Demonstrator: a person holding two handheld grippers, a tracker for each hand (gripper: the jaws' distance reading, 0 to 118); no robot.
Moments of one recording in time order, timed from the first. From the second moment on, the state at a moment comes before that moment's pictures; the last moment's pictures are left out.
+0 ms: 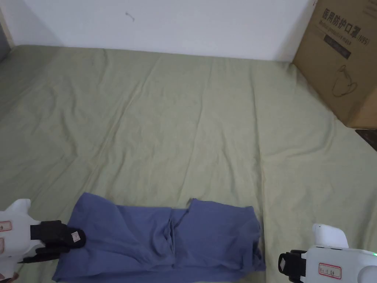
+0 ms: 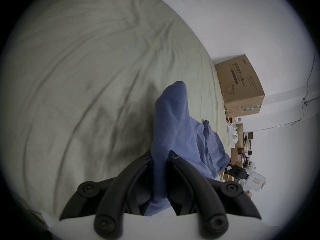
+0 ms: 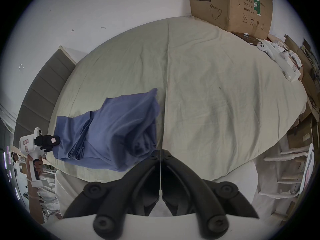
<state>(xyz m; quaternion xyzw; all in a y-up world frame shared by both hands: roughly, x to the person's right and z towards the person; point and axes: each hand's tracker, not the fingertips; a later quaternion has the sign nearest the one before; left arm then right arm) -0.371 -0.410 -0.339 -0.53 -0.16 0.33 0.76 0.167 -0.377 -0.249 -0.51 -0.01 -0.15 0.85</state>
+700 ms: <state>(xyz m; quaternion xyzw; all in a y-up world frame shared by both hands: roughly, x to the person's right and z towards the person) -0.086 -0.326 -0.380 -0.55 -0.32 0.20 0.75 0.222 -0.391 -0.231 -0.49 -0.05 -0.22 0.84</state>
